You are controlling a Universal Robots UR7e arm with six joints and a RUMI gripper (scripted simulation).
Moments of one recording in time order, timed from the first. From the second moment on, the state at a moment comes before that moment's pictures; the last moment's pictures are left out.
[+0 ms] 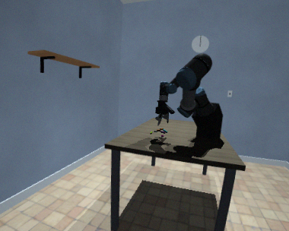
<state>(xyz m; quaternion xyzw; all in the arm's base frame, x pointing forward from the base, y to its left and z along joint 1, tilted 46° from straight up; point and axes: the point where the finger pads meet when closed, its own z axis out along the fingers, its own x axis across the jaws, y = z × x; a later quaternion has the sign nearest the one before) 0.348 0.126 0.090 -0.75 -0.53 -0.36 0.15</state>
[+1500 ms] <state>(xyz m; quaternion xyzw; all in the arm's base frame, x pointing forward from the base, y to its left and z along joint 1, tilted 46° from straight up) 0.406 0.061 0.075 -0.73 -0.56 -0.37 0.13</state>
